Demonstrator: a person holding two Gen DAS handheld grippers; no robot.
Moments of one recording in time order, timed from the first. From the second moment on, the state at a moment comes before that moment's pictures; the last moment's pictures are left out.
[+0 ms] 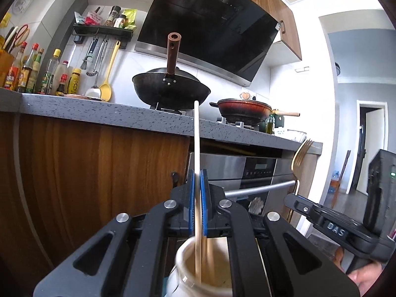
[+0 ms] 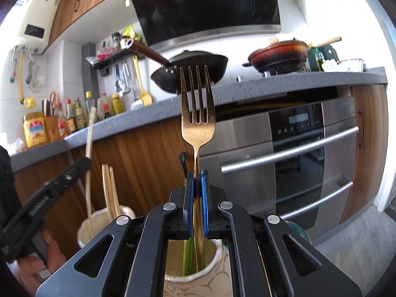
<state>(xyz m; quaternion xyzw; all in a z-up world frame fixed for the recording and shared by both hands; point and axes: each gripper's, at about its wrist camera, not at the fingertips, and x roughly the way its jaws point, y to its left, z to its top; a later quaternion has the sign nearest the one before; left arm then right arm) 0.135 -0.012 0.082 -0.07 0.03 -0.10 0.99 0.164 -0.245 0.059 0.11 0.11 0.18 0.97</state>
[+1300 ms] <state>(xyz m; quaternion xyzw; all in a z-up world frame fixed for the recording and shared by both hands) 0.125 0.008 0.056 -0.06 0.13 -0.10 0.98 0.168 -0.242 0.034 0.09 0.17 0.15 0.97</state>
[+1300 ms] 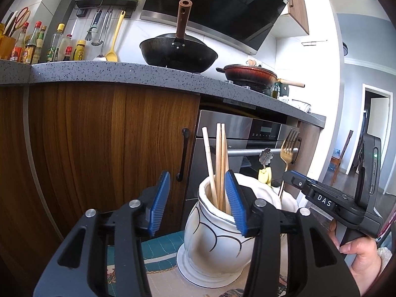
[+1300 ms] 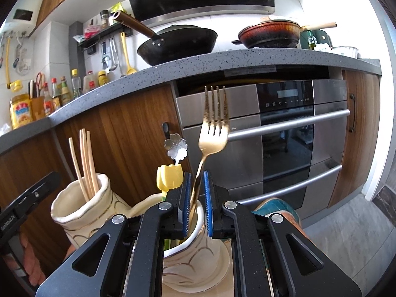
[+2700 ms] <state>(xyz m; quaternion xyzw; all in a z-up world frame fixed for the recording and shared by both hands) 0.036 0.022 0.003 -0.04 0.21 -0.07 0.97 0.032 -0.163 -0.046 -0.08 0.39 0.25 0.88</state>
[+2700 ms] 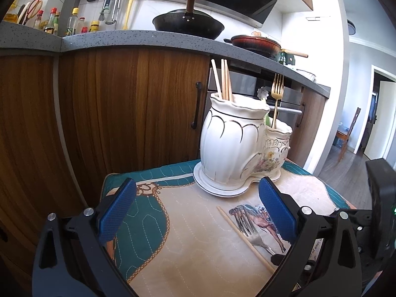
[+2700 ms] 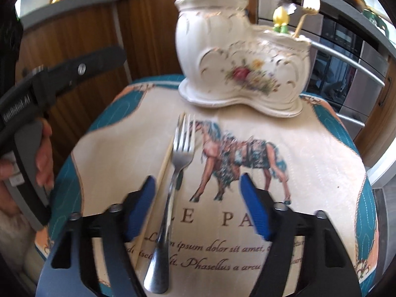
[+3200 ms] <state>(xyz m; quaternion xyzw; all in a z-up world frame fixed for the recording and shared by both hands) 0.038 0.021 0.002 -0.04 0.22 -0.08 0.97 0.040 -0.157 -0.054 -0.06 0.41 0.27 0.87</state>
